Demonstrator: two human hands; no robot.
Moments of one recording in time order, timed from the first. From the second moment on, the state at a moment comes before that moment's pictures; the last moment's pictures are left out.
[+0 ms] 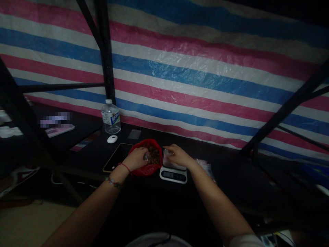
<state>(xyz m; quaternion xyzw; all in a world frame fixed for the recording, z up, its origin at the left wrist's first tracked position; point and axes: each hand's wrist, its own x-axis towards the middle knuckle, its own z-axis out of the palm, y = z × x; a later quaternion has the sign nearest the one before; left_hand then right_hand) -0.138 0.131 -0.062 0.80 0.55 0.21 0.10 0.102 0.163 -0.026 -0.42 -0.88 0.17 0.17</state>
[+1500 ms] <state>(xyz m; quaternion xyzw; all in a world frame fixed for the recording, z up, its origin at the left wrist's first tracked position) -0.172 0.143 -0.058 0.67 0.50 0.48 0.28 -0.005 0.184 -0.081 -0.45 -0.76 0.37 0.29</state>
